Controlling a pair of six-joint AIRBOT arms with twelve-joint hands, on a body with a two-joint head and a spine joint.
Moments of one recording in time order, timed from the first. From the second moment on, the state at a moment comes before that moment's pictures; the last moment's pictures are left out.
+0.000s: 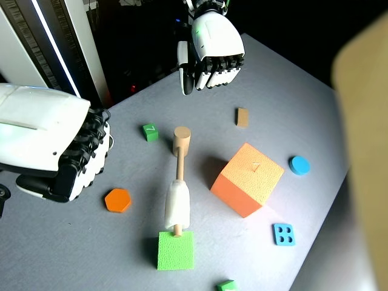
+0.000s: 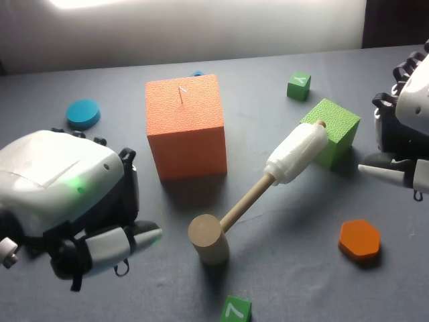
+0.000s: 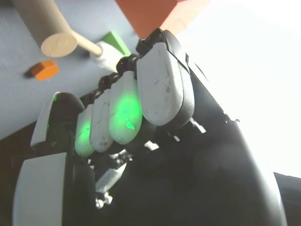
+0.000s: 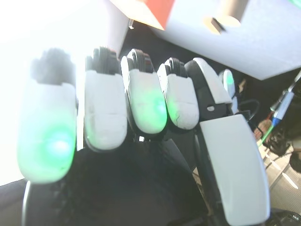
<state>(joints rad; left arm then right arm) 0.67 -0.67 0.50 -0.65 -0.79 1.55 -0.33 -0.62 0.65 0.01 0.29 -1.29</state>
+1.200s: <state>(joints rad) 0.69 -0.67 0.79 0.10 -0.58 0.91 -0.22 -0.77 0.82 0.10 -0.03 -1.31</state>
